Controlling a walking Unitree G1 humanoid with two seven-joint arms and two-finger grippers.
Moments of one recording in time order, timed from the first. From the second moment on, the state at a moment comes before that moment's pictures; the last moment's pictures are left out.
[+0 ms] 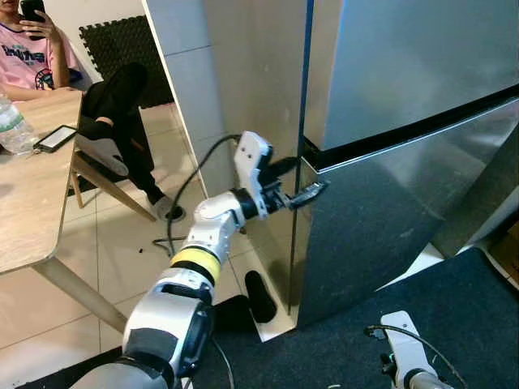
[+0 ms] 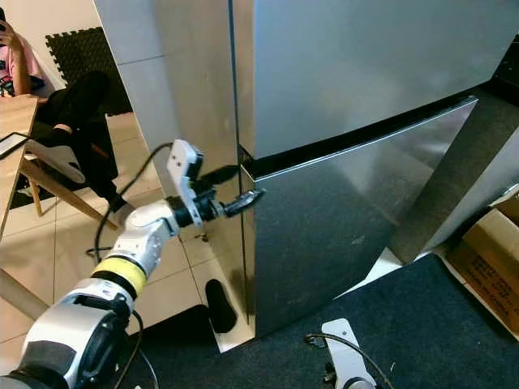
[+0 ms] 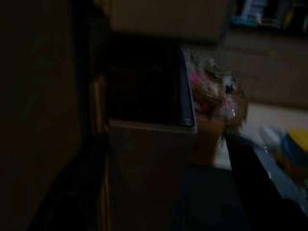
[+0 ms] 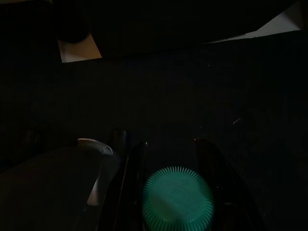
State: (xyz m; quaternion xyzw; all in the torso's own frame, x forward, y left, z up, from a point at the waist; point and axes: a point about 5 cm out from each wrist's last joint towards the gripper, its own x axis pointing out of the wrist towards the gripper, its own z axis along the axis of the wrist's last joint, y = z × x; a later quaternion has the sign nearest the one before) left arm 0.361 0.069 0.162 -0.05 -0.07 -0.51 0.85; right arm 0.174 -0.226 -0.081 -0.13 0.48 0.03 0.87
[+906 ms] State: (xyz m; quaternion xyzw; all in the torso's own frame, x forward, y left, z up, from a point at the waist) left arm 0.323 0.030 0.143 -0.12 -0.08 -0.63 0.76; right arm 0.181 -0.225 -0.078 -0.12 0.47 0.02 0.87
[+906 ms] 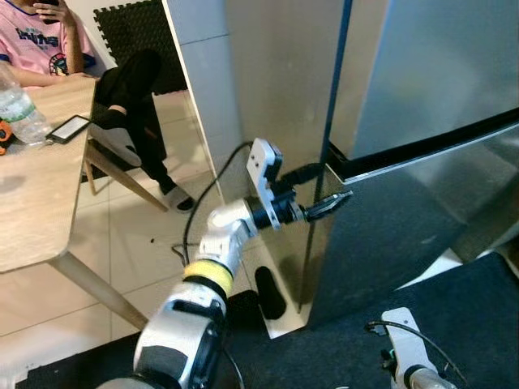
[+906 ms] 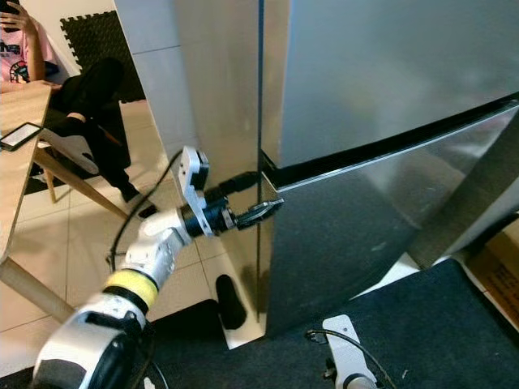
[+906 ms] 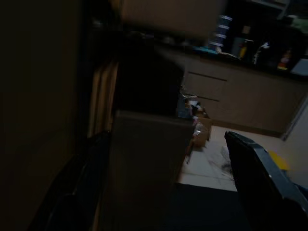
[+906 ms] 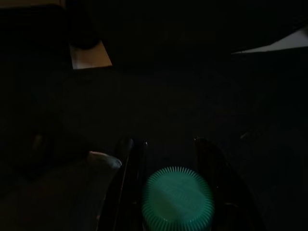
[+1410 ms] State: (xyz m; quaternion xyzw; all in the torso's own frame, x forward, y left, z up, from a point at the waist) left arm 0.285 -0.004 0.128 -0.14 -0.03 -0.73 0.67; right arm 0.185 -0.222 -0.077 -0.12 0.46 0.02 0.88
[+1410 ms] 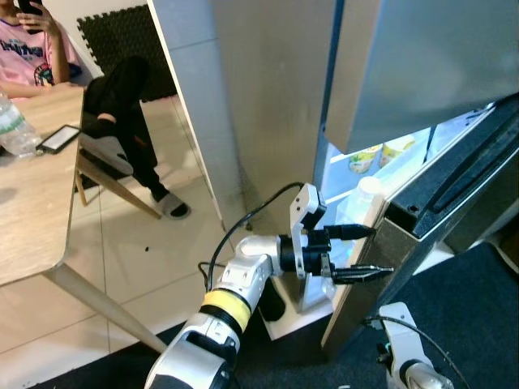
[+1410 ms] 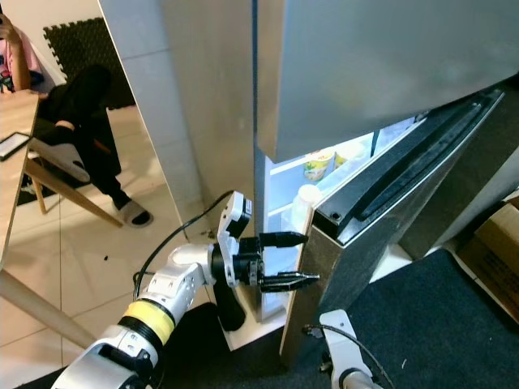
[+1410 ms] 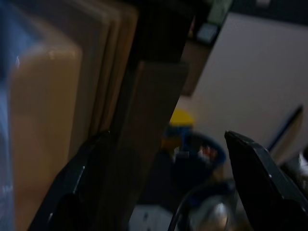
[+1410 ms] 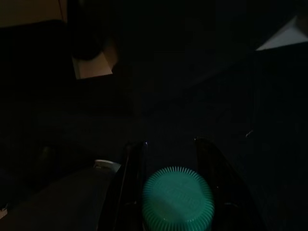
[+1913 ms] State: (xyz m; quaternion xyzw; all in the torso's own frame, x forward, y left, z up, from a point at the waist) left arm 0.261 0.068 0.033 -0.21 0.14 -0.58 0.78; right arm 0.168 -0.224 -0.084 -0.12 0.48 0.02 0.87
